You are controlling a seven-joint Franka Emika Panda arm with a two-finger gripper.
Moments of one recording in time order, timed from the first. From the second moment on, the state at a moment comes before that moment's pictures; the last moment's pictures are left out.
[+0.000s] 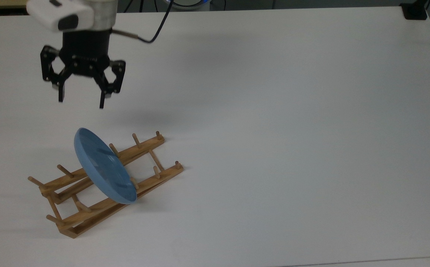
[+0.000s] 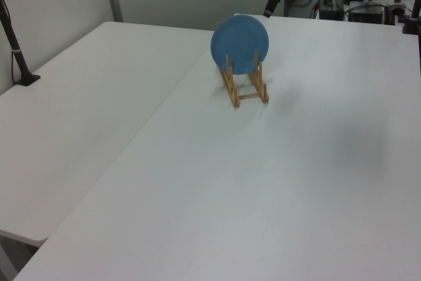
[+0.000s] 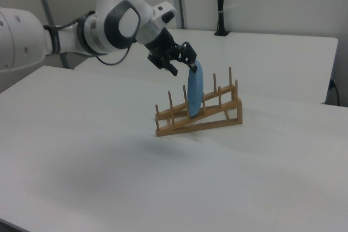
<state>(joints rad) -0.19 0.23 0.05 -1.64 -0.34 2.34 -0.06</state>
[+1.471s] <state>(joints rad) -0.19 0.38 0.05 -1.56 -0.44 2.51 -0.06</state>
